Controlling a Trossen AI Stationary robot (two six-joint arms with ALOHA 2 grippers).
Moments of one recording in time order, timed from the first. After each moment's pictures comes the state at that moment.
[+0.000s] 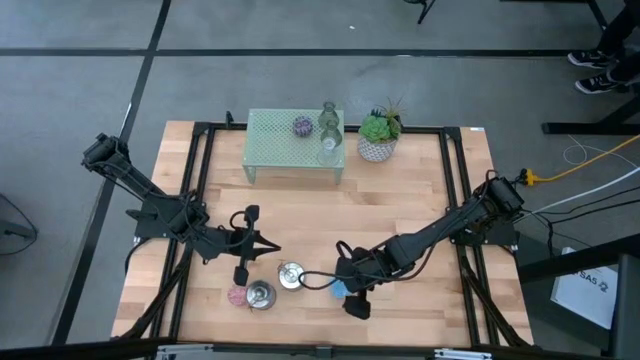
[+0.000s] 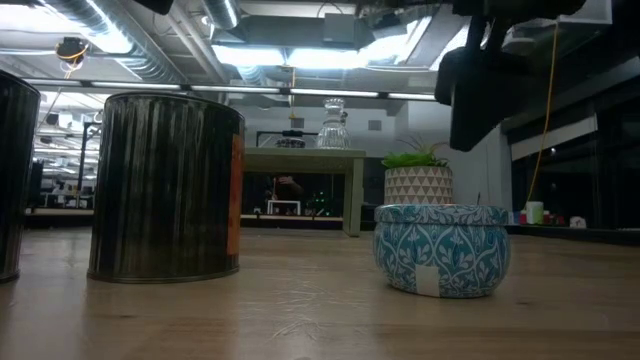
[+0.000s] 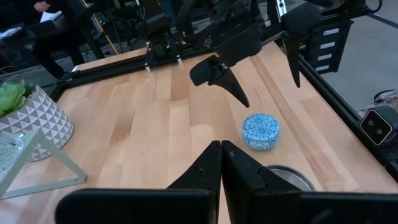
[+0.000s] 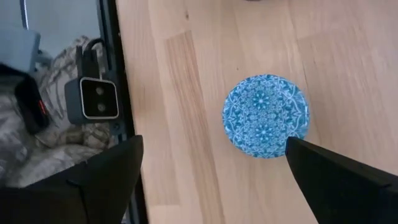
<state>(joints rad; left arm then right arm) -0.61 1.08 0.72 -0.07 -0.57 -0.05 0.51 1.83 1.31 -0.51 -0.08 0.77</state>
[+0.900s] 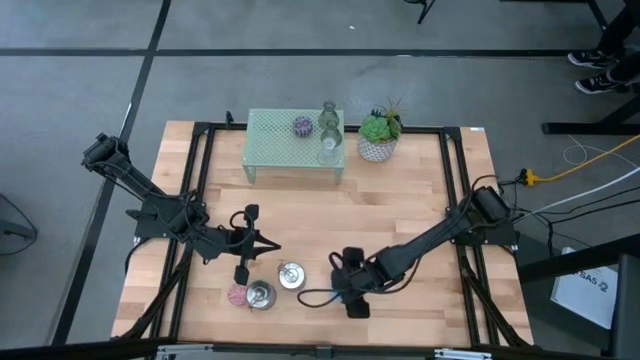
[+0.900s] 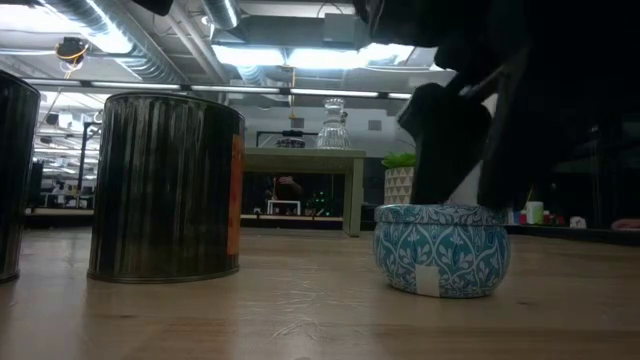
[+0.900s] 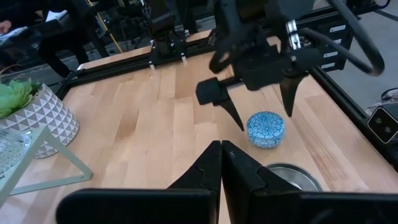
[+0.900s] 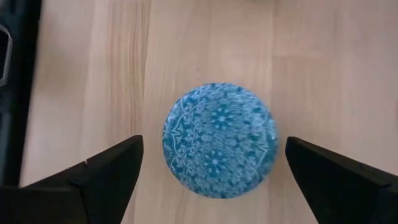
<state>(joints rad) -0.61 1.08 0.72 -0.08 -0.59 -0.05 0.53 1.96 1.31 -0.48 0.11 0.46</state>
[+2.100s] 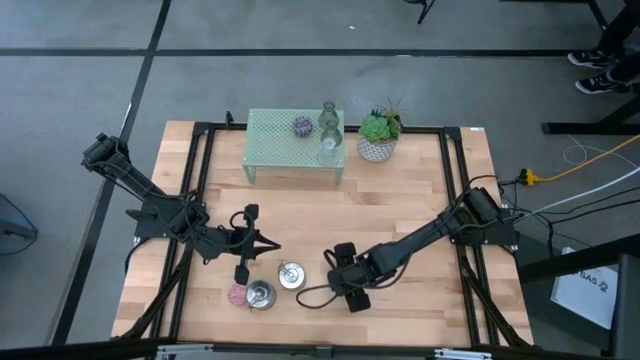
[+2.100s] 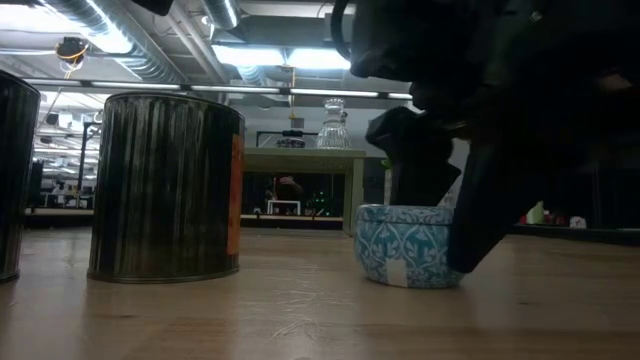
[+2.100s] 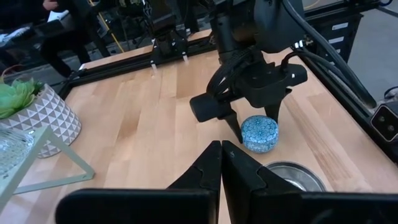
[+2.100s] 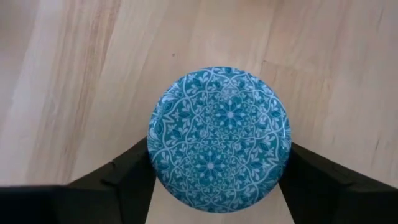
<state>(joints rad) -0.61 1.08 0.72 -0.09 -0.59 -0.04 0.48 2.01 1.31 -0.47 0.10 0.19</state>
